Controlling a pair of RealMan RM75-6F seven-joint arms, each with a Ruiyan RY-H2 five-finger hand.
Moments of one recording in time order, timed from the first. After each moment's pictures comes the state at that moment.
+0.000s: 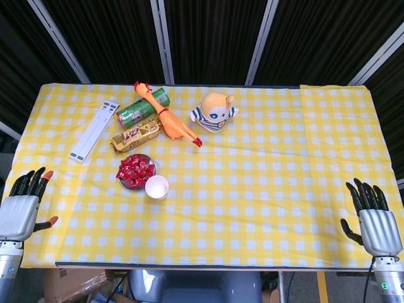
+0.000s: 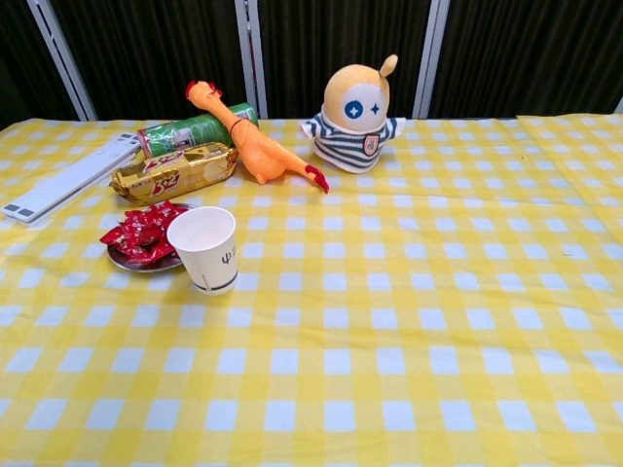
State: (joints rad) left arm -0.15 -1.12 -0.06 -1.81 1.38 1.41 0.35; right arm 0.07 -1.12 0.06 -1.63 -1.47 1.46 -0.10
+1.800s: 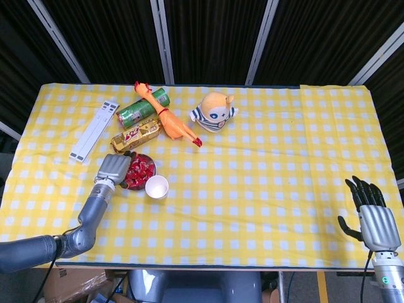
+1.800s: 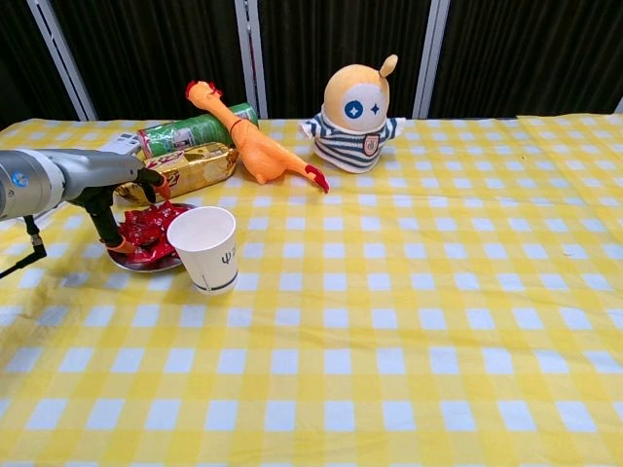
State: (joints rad) left arm -0.86 -1.50 -0.19 -1.48 0.51 0.90 0.79; right arm 0.10 -1.10 0.08 -1.65 -1.44 1.40 0.01
